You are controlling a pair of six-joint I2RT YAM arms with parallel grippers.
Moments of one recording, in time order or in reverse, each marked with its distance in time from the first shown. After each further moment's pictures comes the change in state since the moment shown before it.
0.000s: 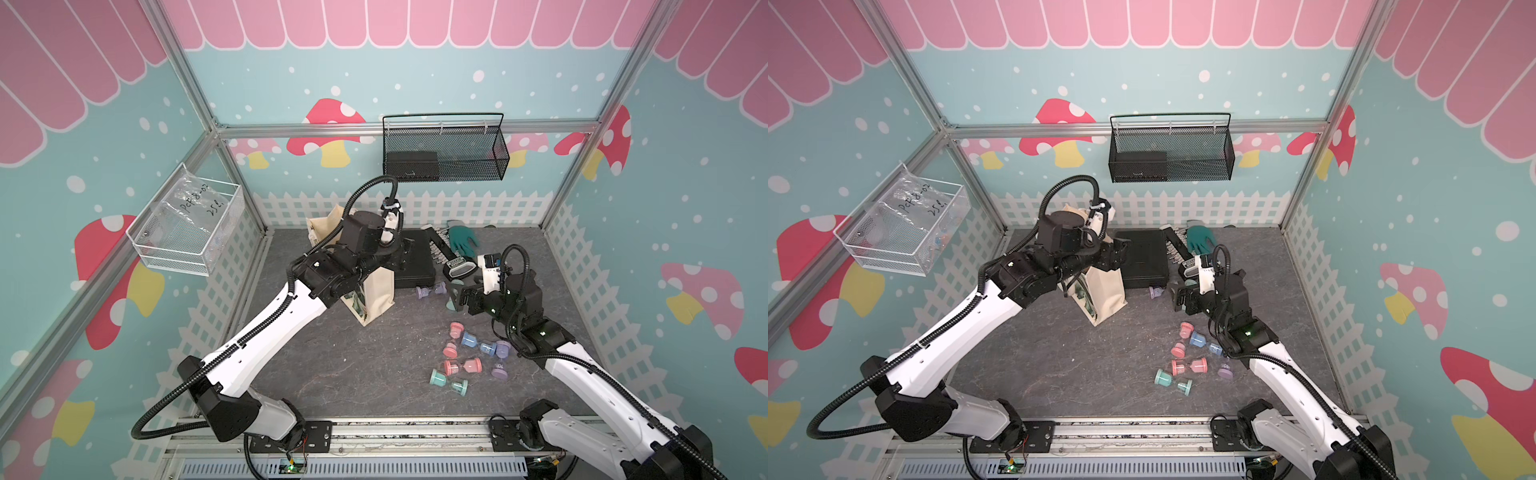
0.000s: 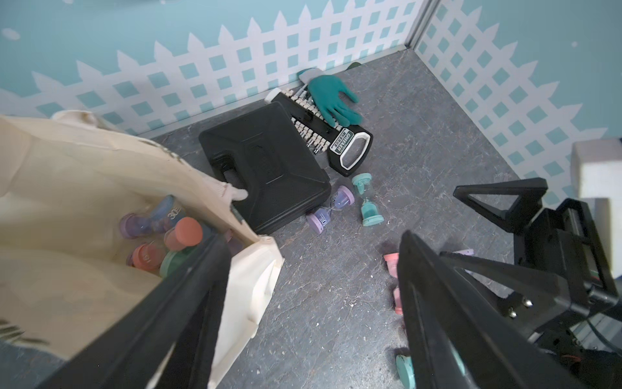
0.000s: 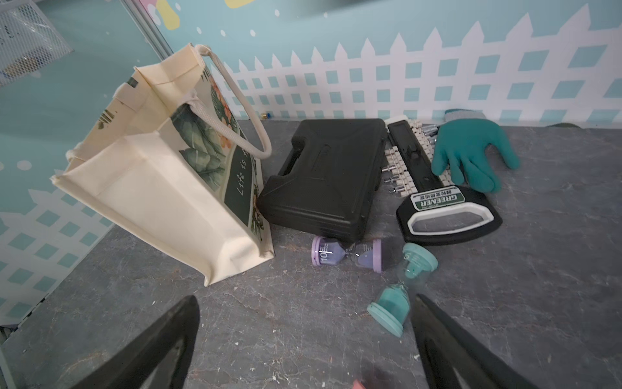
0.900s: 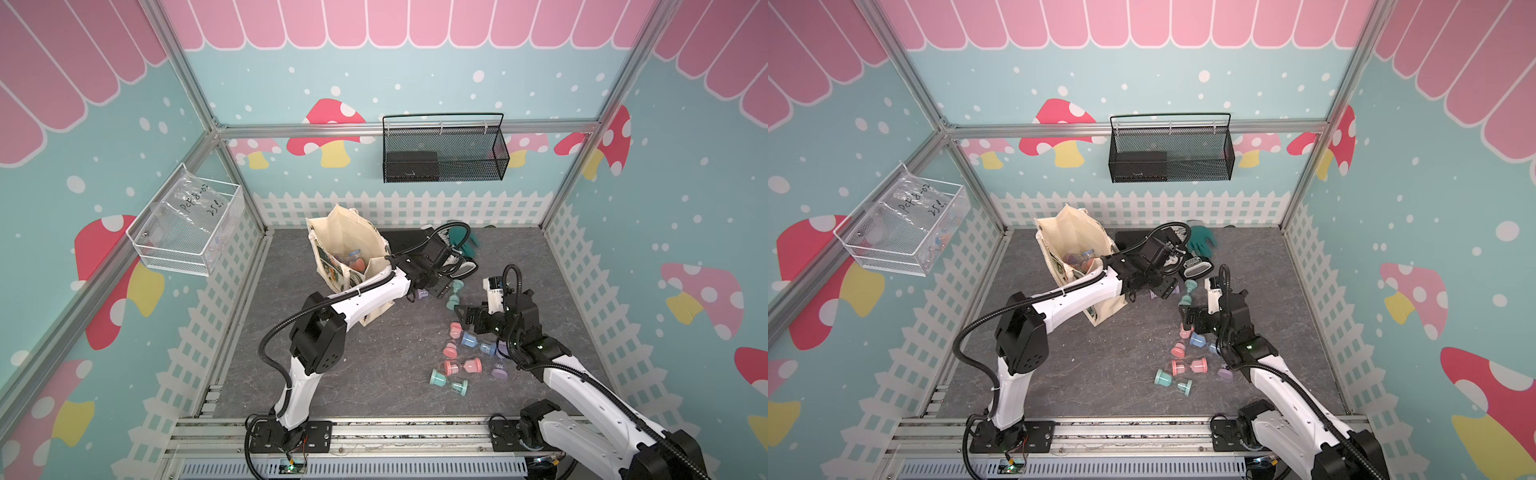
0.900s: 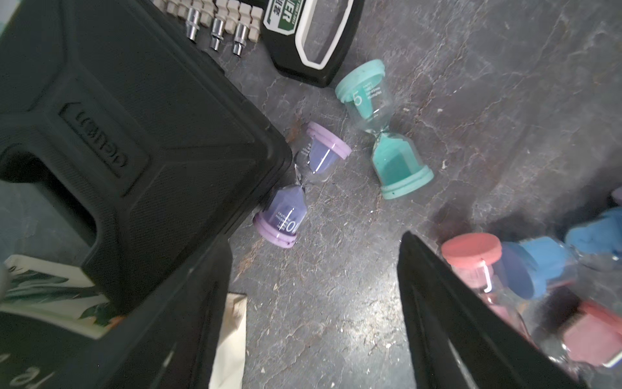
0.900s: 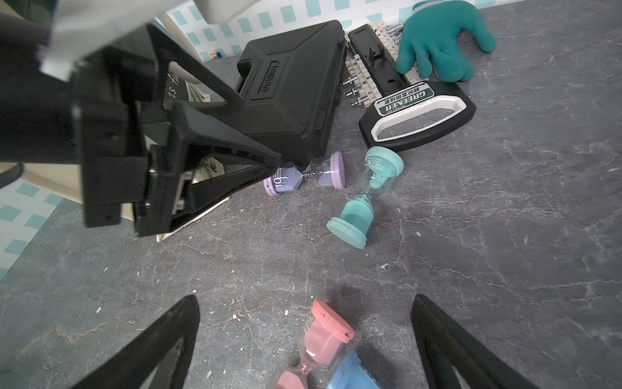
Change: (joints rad) left arm -0.068 0.664 0.248 -0.033 0.047 0.192; right arm -0.075 -0.036 -0.216 0.027 -0.018 0.044
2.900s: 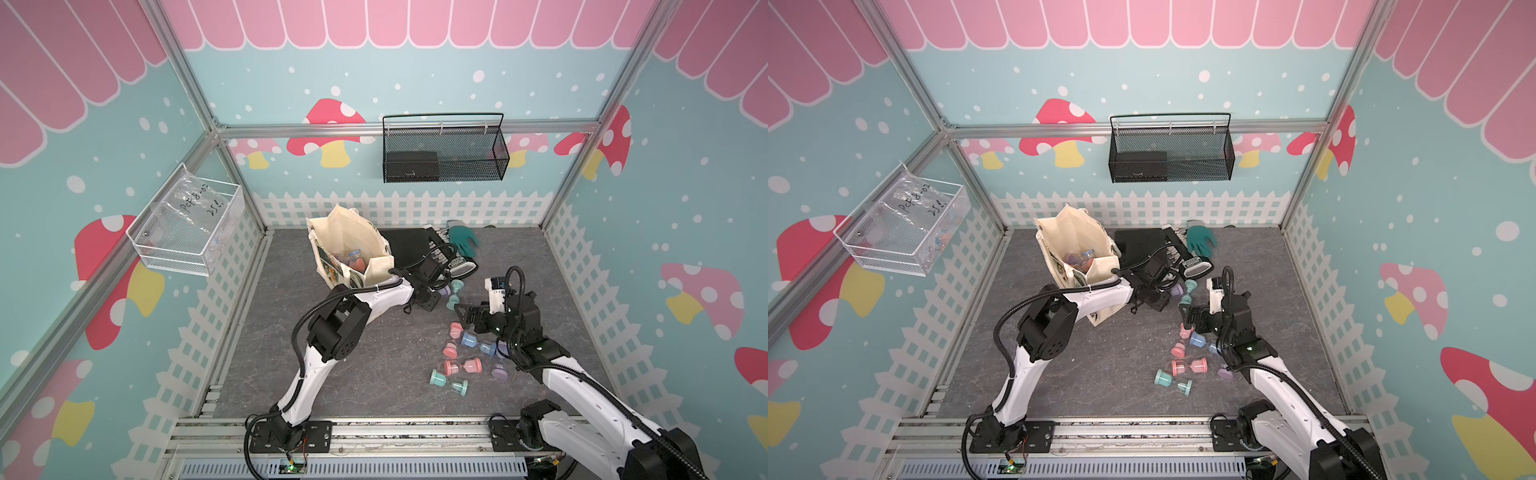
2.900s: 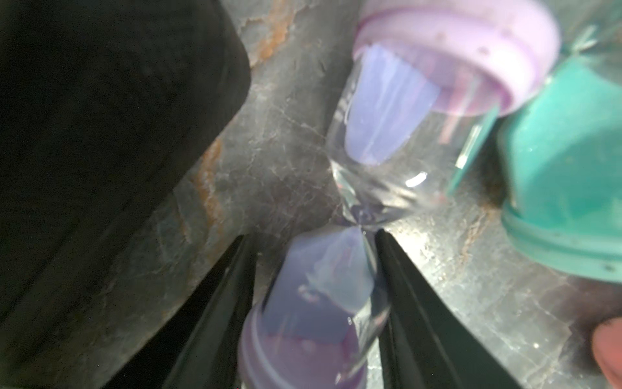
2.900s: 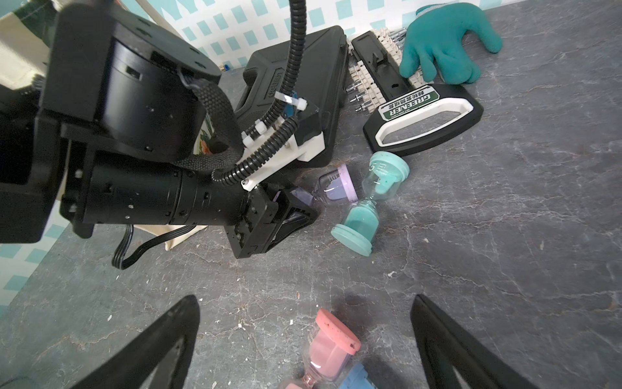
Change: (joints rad) left arm 0.049 0.154 -0.140 0.155 0.076 -0.096; right arm -0.026 0.010 -0.030 0.077 -0.040 0.025
